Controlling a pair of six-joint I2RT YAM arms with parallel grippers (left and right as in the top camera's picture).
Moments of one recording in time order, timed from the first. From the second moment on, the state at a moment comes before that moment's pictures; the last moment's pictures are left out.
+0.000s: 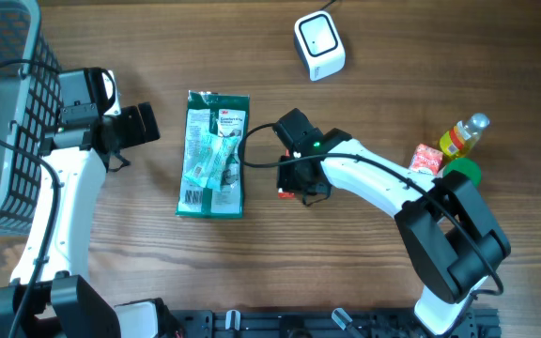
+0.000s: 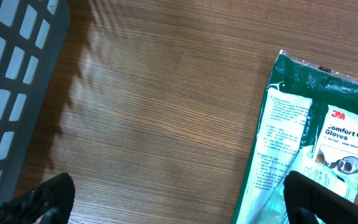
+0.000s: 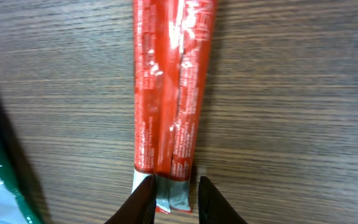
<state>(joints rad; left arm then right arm) 0.14 1.48 1.12 -0.67 -0.04 -0.11 0.64 1.90 1.16 -0.63 -0.12 0.72</state>
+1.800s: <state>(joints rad) 0.14 1.48 1.12 -0.67 -0.04 -0.11 0.55 1.89 1.19 -0.74 -0.15 0.48</state>
